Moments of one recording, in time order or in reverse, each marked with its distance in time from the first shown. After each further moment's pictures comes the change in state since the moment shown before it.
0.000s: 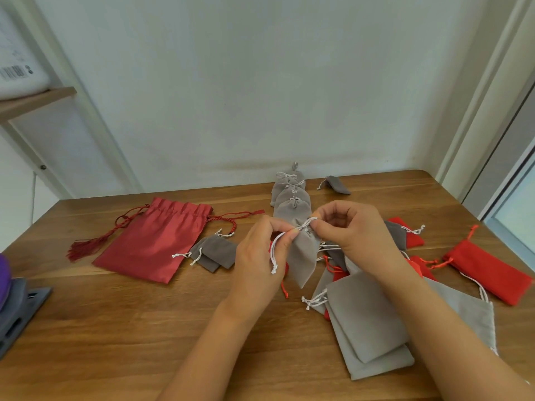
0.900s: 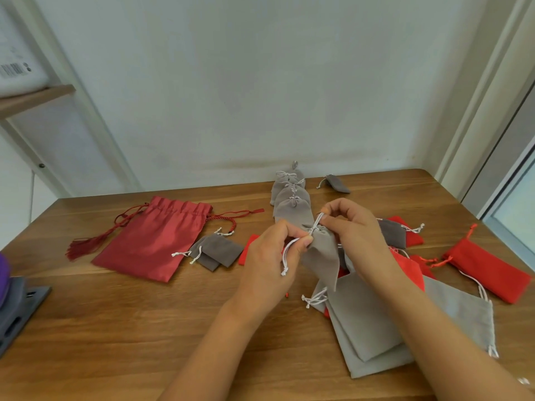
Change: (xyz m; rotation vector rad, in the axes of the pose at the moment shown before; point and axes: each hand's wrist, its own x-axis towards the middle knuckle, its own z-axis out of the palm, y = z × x) left_hand 0.000 0.010 0.003 -0.007 -0.142 -0.040; right_hand 0.005 0.005 0.011 0.129 0.181 0.199
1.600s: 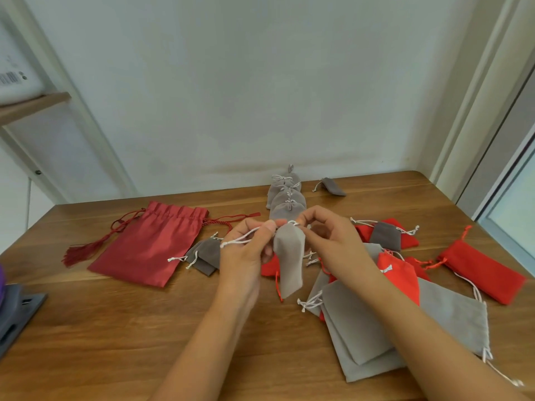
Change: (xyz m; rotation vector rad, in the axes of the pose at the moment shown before) left_hand 0.014 0.008 -0.008 -0.747 0.262 -0.560; right_hand -0.011 0.003 0.010 -0.098 -0.205 -0.214
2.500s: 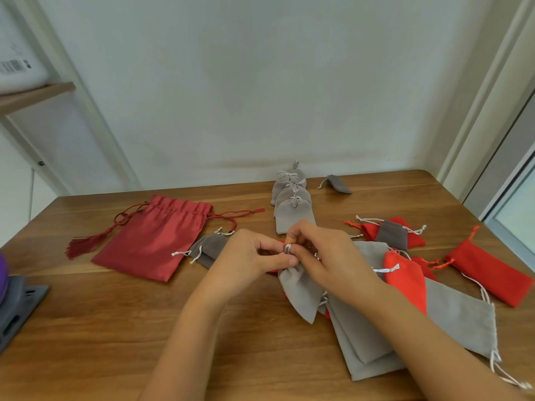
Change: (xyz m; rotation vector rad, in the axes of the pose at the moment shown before) left_hand 0.011 0.016 -0.031 0.588 -0.502 -0.137; right_hand -0.006 0.013 0.007 -0.509 -0.178 -0.301
